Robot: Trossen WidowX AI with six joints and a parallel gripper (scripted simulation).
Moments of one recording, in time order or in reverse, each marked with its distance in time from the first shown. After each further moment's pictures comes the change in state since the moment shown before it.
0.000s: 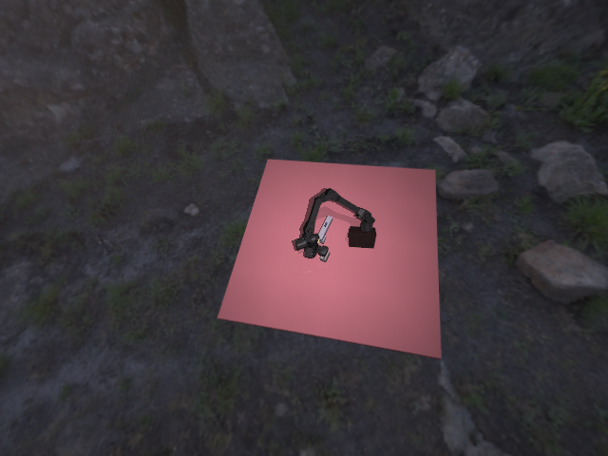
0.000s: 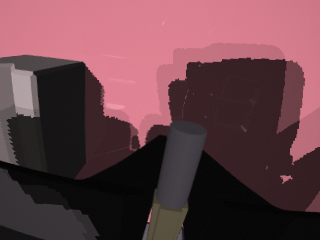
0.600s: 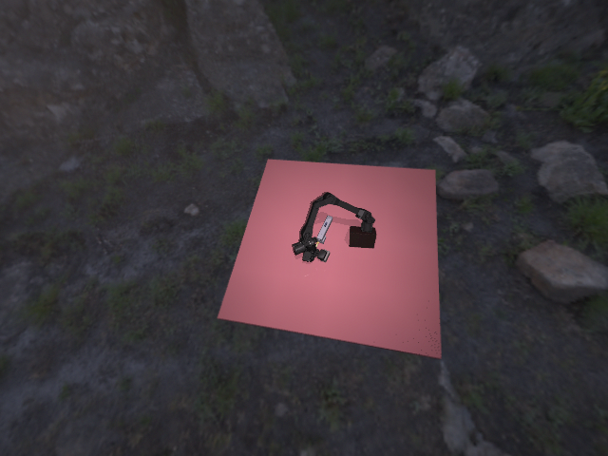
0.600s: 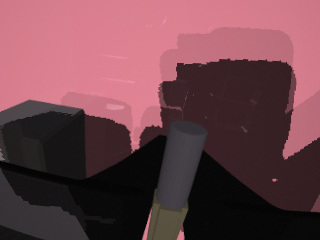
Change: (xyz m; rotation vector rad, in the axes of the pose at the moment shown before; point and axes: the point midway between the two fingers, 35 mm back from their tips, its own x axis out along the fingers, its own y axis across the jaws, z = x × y) arm 0.000 0.000 0.028 0.001 -0.002 0.000
